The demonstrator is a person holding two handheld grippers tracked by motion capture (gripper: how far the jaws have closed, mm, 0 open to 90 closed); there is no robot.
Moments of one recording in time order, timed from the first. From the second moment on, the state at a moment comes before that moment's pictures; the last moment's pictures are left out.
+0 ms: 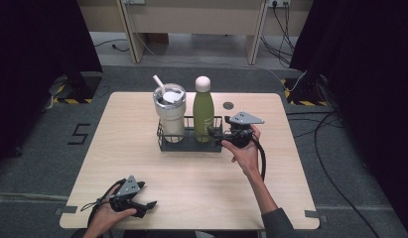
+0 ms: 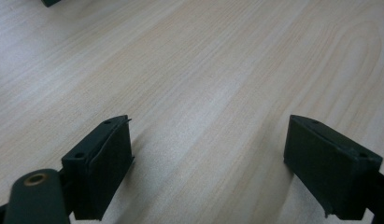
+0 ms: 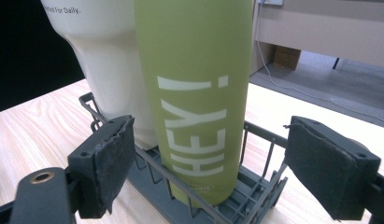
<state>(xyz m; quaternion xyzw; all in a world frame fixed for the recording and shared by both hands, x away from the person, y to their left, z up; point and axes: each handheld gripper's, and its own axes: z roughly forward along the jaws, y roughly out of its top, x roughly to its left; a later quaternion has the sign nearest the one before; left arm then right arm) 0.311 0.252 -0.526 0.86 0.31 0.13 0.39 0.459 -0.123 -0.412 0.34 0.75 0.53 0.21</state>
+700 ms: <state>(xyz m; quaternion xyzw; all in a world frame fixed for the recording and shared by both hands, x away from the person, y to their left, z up) 0.311 0.252 -0.526 0.86 0.31 0.13 0.39 0.438 -0.140 -0.416 0.34 0.74 0.54 0.21</state>
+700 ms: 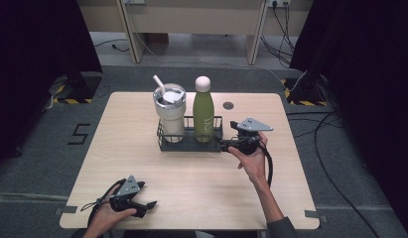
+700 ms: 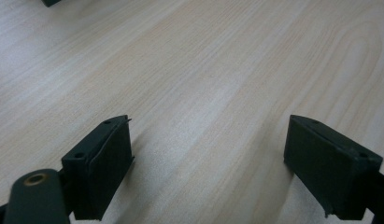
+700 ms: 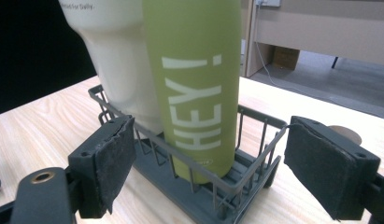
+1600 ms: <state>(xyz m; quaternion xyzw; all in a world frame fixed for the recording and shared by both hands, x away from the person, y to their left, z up) 0.311 0.252 -0.526 0.86 0.31 0.13 0.39 0.404 -0.153 -0.432 0.33 0.75 0.54 0.21</state>
